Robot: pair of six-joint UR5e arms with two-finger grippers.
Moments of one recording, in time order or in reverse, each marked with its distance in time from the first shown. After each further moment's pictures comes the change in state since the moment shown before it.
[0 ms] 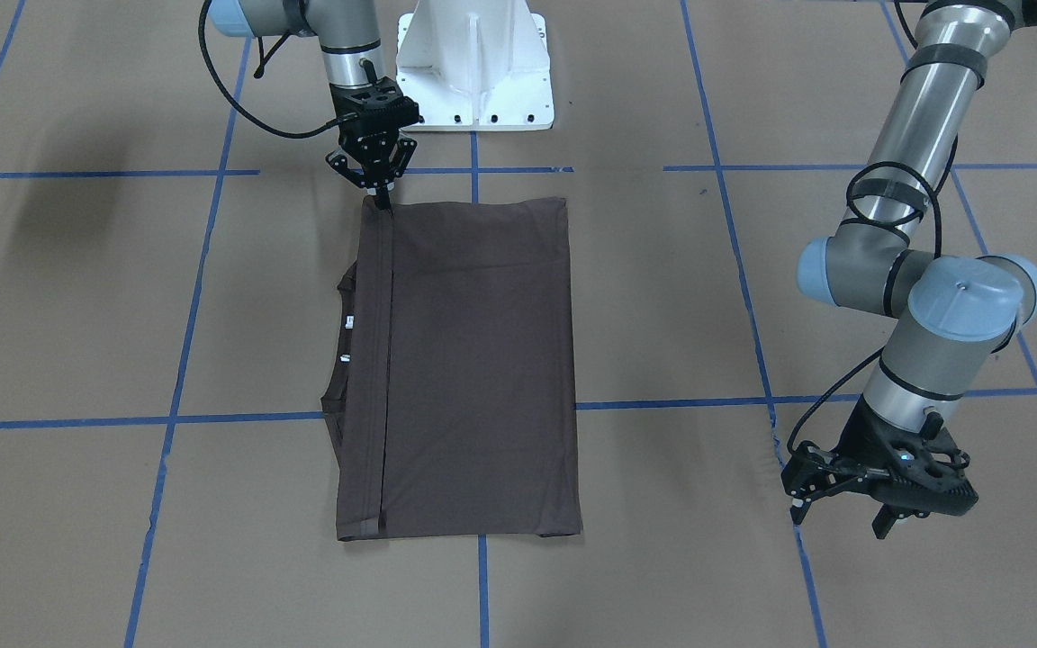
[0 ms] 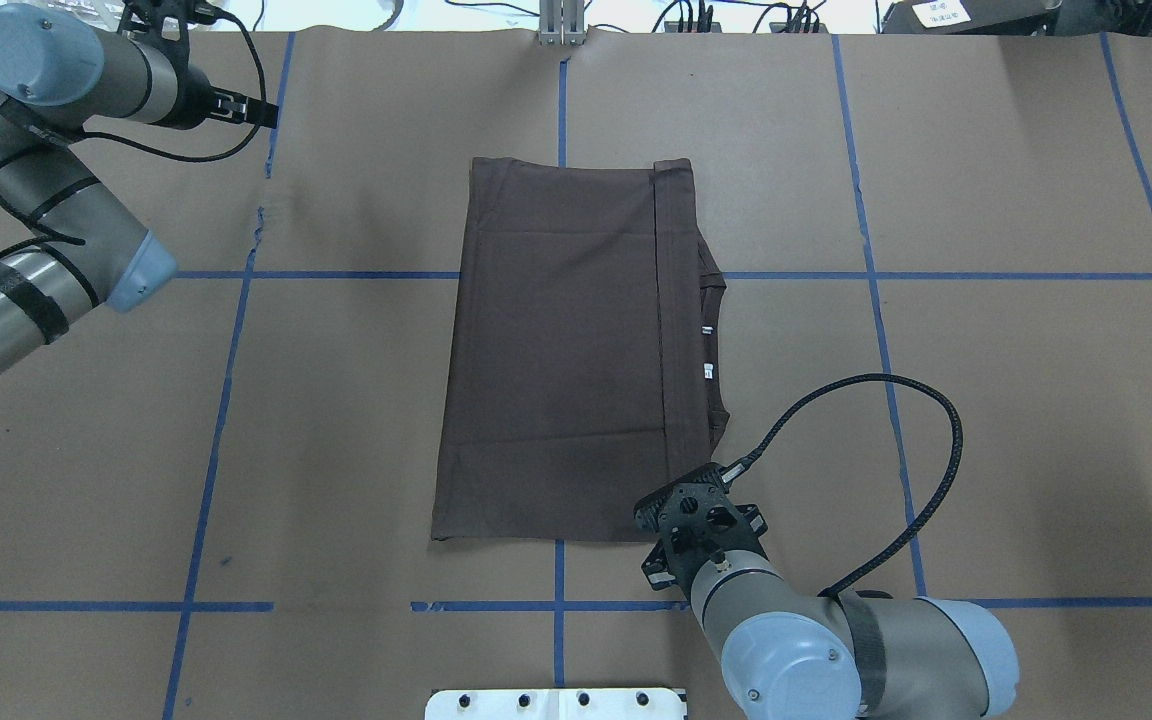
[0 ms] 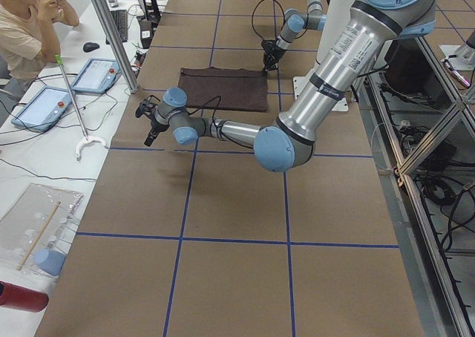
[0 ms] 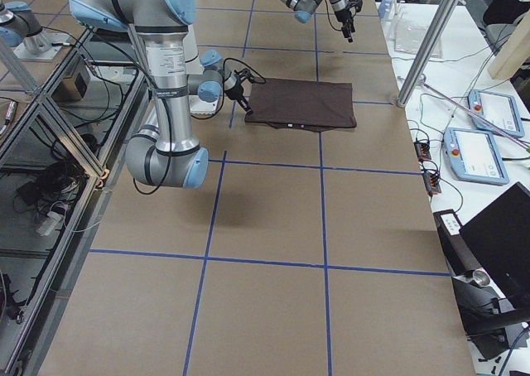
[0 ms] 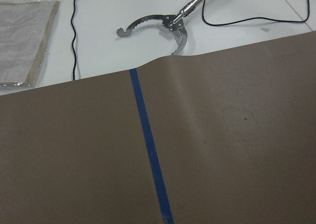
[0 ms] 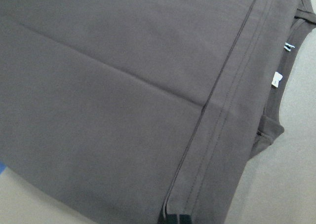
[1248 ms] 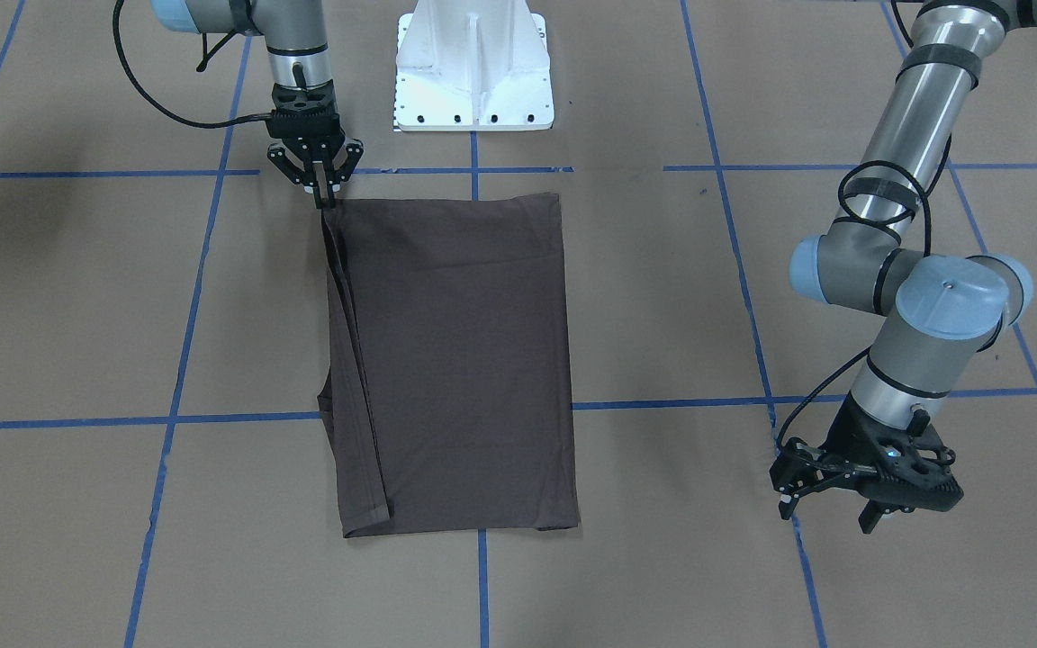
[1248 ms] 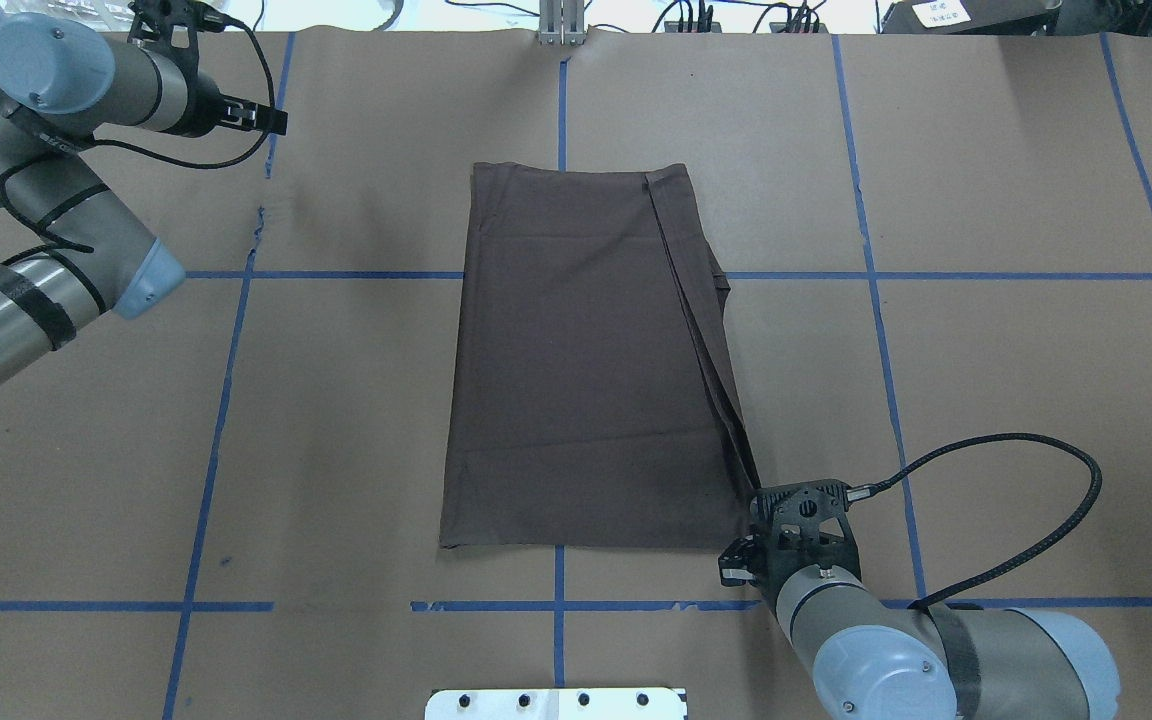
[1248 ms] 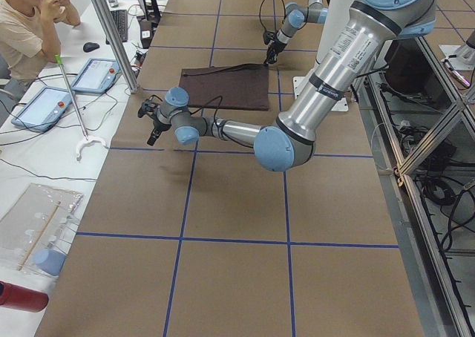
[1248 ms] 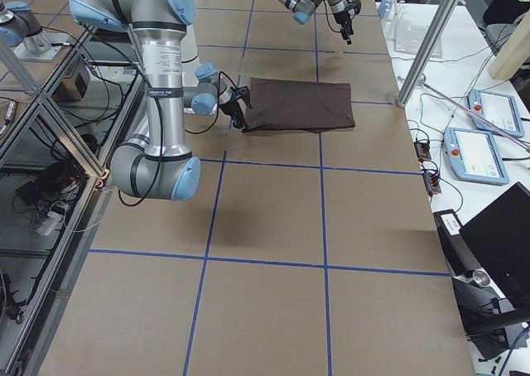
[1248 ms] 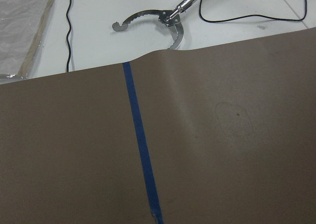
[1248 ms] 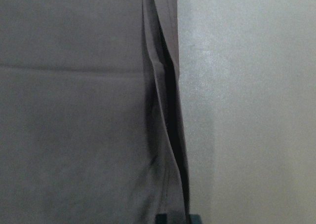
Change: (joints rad) left arm 0.015 -0.001 -0.003 -0.002 -0.002 -0.029; right arm -0.016 -0.175 0.077 0.028 0.006 0.390
